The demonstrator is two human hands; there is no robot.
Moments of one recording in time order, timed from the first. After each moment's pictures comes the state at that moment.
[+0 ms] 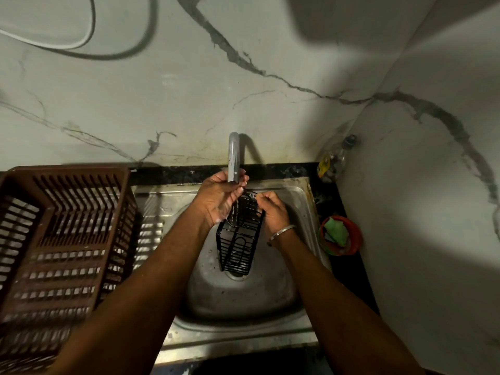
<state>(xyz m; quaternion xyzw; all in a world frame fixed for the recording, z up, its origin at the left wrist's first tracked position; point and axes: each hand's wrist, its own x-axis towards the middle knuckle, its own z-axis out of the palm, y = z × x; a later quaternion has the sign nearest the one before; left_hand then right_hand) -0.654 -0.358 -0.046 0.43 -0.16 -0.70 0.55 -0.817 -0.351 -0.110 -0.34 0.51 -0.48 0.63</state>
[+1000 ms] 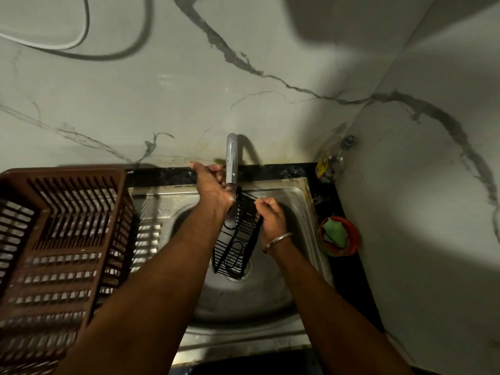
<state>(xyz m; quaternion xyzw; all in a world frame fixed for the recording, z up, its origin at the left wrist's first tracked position) -0.669 -0.395 -0.038 0.44 0.13 -0.60 0.65 -0.811 -0.341 -0.117 -0.28 0.53 -0.51 0.62</state>
